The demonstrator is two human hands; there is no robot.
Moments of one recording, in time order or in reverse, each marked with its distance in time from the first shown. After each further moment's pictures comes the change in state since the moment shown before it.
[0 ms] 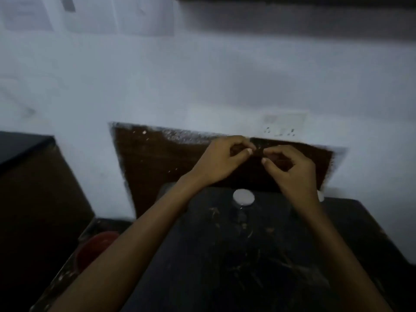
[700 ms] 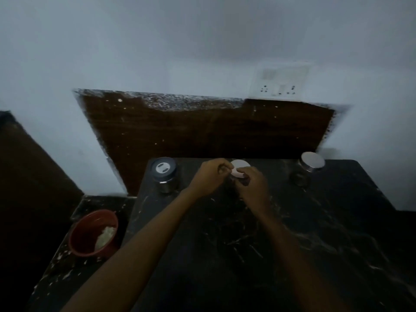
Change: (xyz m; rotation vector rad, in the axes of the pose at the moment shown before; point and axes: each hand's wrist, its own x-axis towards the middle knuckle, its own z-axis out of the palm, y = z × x) left_hand -0.033 -0.145 0.096 0.029 -0.231 -0.373; right_hand -0.068 0.139 0.101 -0.187 -0.187 0.466
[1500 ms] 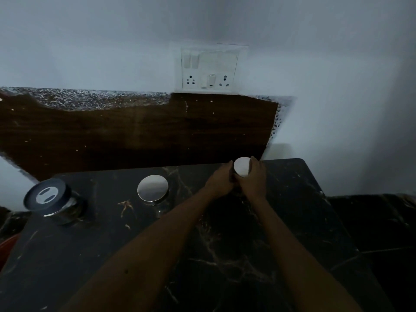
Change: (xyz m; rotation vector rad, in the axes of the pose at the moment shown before) left_hand 0.182 0.081 0.223 -0.021 -0.286 -0.096; right_hand 0.141 0.211 -0.117 -0.095 0.130 0.324
